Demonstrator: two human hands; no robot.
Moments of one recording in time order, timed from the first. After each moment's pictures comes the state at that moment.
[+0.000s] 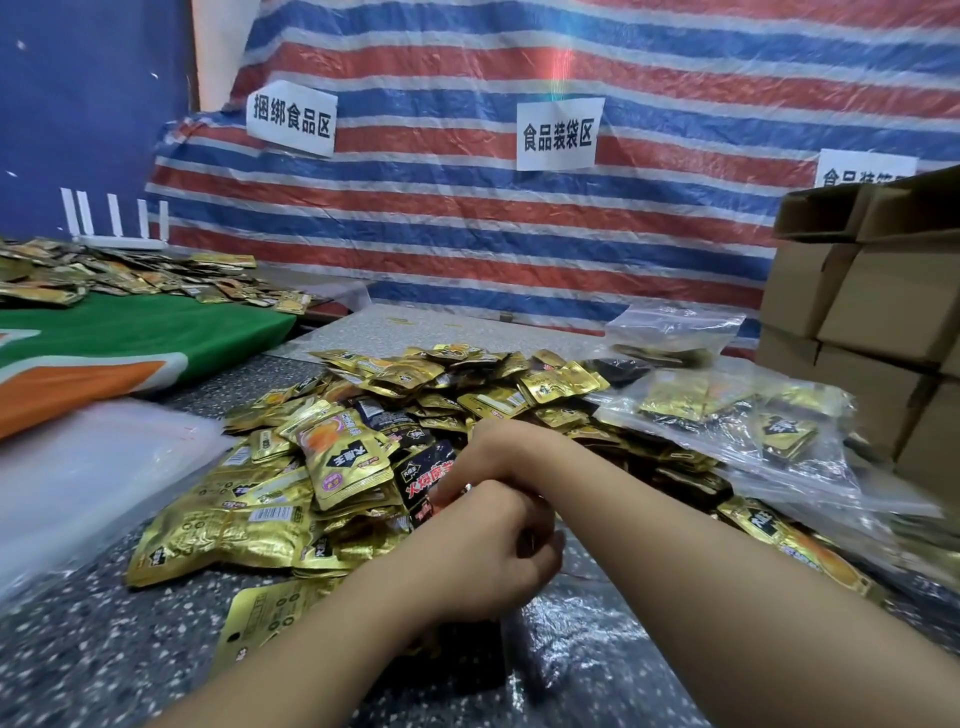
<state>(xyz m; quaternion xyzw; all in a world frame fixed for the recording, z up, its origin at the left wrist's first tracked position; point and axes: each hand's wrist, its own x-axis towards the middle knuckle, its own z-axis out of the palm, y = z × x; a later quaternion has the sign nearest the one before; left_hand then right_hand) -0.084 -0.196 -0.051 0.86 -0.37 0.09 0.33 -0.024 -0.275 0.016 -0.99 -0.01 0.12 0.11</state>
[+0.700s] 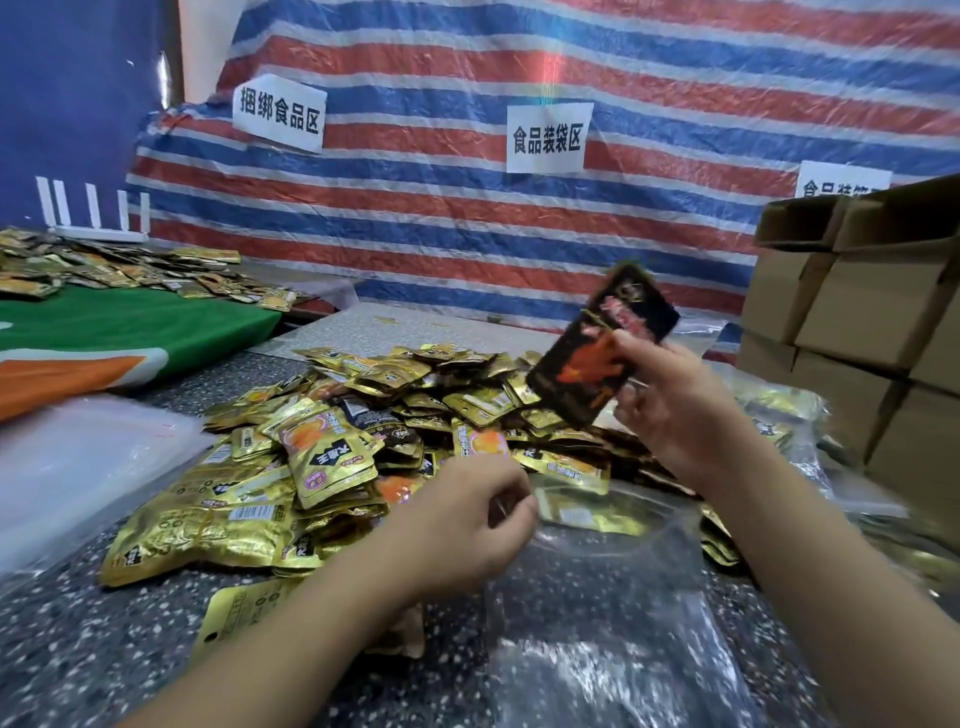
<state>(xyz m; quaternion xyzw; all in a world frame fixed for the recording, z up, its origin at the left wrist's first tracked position) -0.085 -0.191 -0.038 0.83 -0.38 0.17 0.36 -0.074 -0.400 0.048 -0.63 -0.08 -0.11 0.77</state>
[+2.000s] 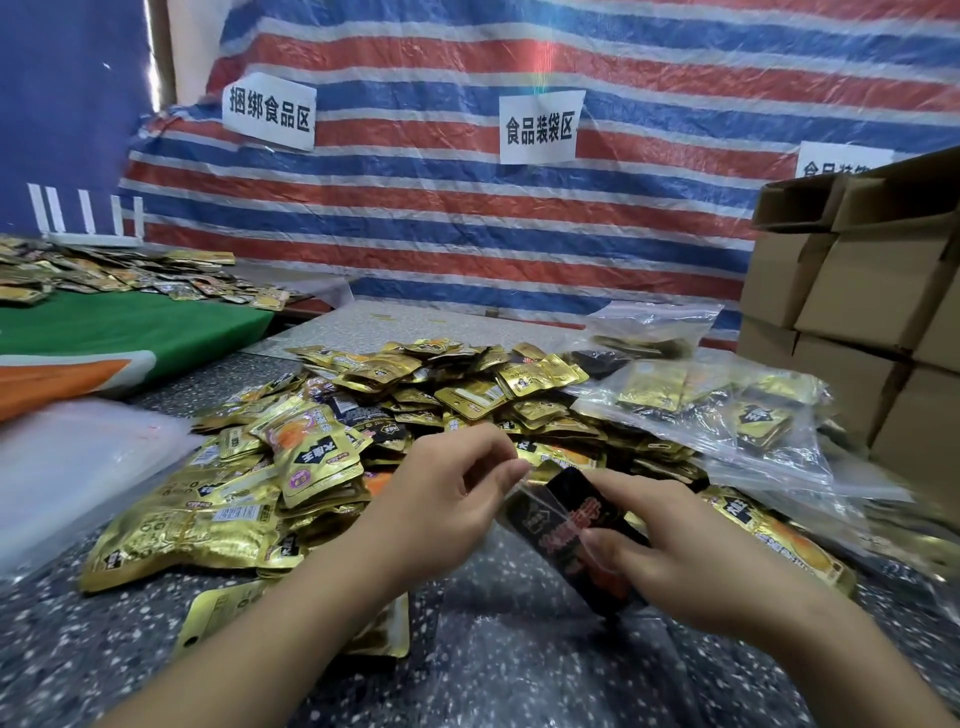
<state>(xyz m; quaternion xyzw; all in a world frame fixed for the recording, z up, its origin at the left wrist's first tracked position) -0.081 -0.191 -0.039 0.78 -0.37 0.21 0.47 -0.140 -0.417 -0.014 -0.95 -0.20 -0.09 0.21</state>
